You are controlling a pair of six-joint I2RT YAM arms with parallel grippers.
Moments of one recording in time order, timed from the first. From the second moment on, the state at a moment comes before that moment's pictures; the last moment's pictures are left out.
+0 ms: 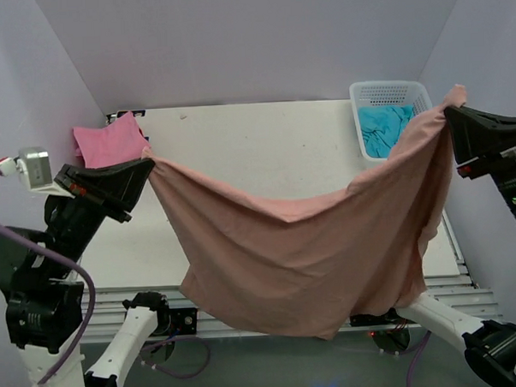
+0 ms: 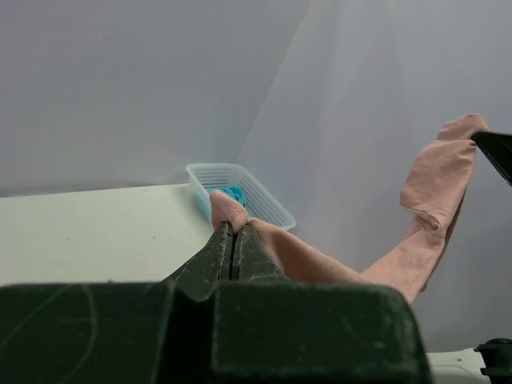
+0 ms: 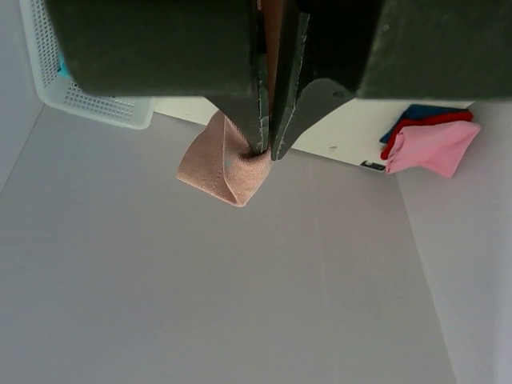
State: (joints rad) left arm -0.17 0.67 1.55 -0.53 0.42 -0.58; right arm 0.51 0.86 2.02 -0.80 0.08 -0.01
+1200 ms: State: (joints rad) left arm -0.19 1.56 1.02 0.34 -0.22 -0.42; right arm 0.26 1.95 1.56 -0.07 0.20 -0.13
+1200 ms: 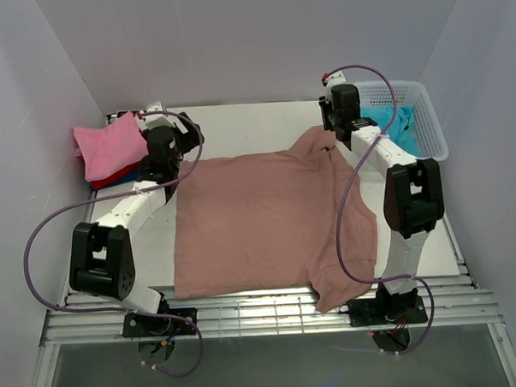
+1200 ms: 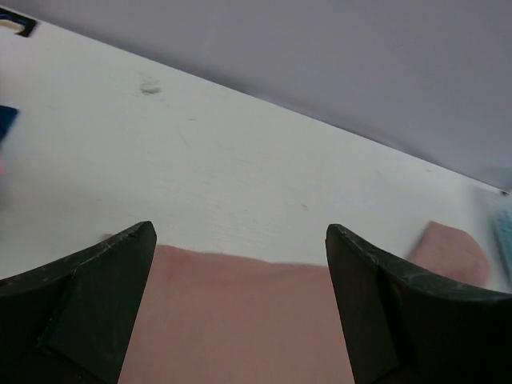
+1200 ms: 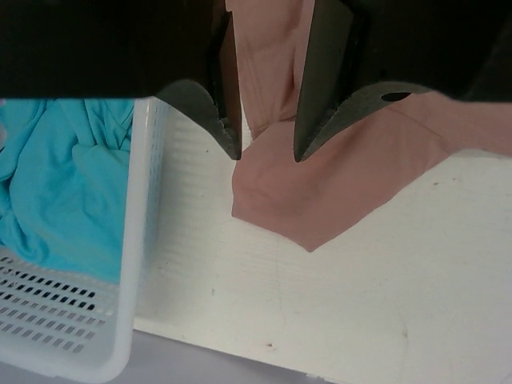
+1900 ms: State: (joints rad) left arm -0.51 1.82 0.94 0.25 0.10 -0.59; right arm 0.30 1.90 1.46 -0.29 -0.07 0.03
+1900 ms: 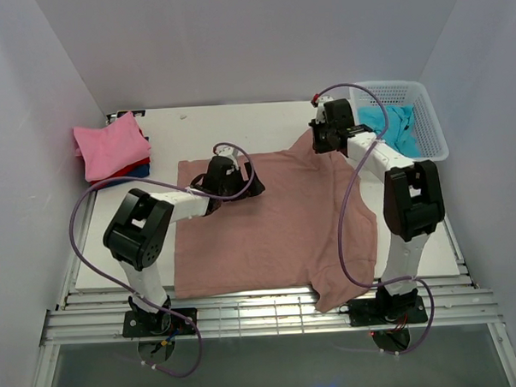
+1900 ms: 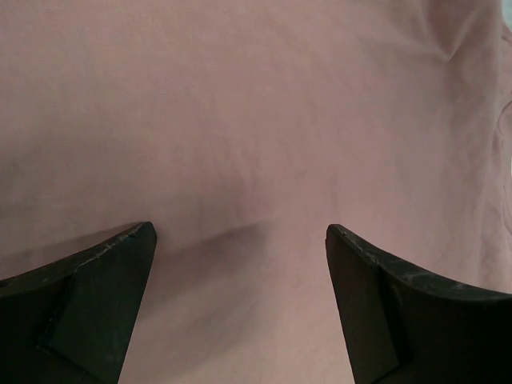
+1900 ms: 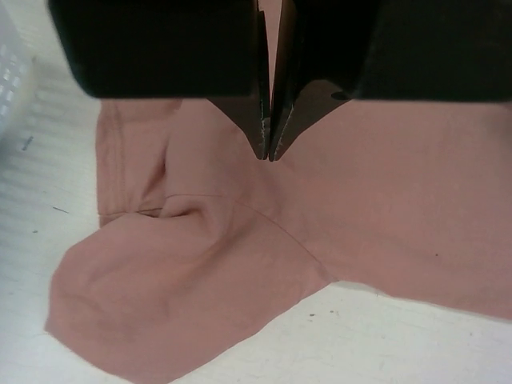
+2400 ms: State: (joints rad) left arm -0.52 1.94 1.09 0.24 0.08 -0.61; right arm 0.31 2.28 1.79 -0.24 -0.22 0.07
